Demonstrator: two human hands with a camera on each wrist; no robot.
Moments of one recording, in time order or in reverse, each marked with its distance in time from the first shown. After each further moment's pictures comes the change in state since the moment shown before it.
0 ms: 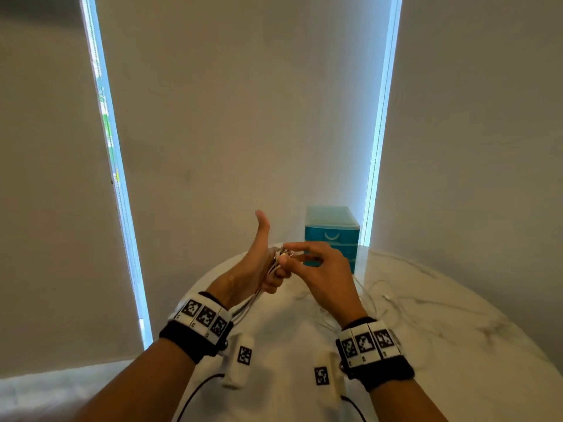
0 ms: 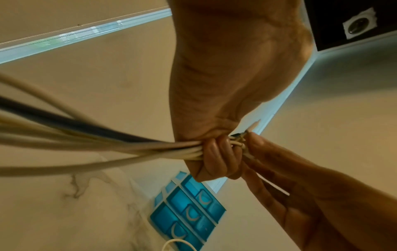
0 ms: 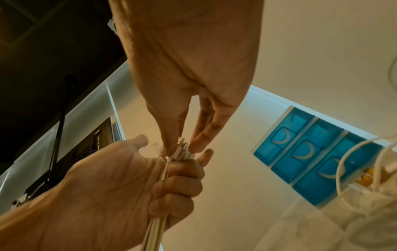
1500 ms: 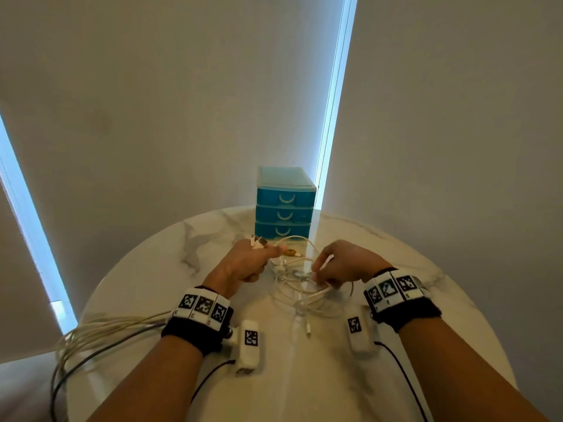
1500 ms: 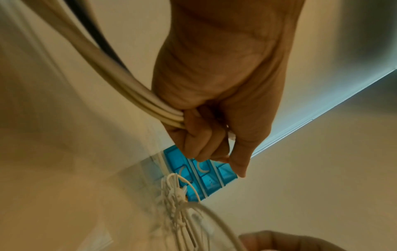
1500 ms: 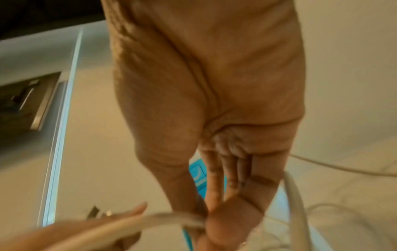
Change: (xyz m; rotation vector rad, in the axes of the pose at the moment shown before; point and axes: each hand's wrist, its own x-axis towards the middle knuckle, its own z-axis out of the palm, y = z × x) left_hand 0.108 -0.095 0.027 0.137 0.119 0.066; right_hand 0.015 0.068 -0.112 -0.665 -0.402 0.747
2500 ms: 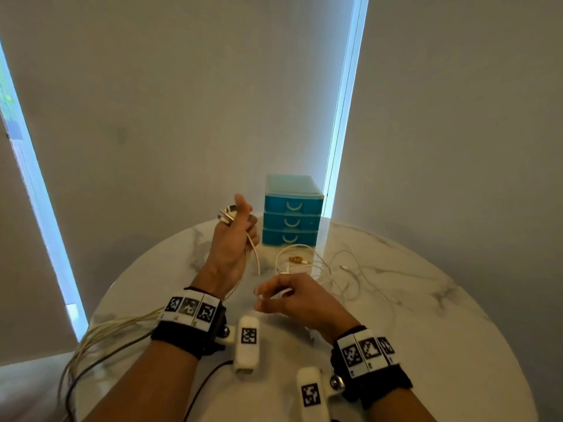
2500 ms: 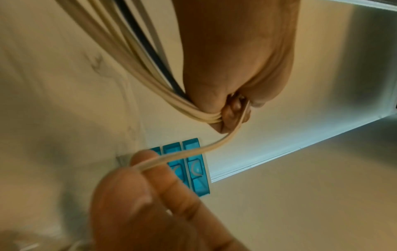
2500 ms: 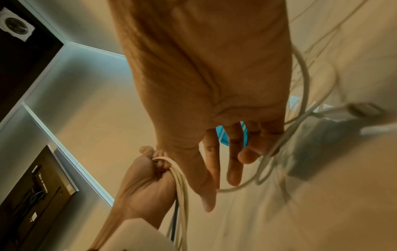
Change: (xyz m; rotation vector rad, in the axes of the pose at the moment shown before) left_hand -0.024 0.046 -0.009 -0.672 0.235 0.324; right_hand -0.041 -0.037 0.089 0.451 -0.070 -0.276
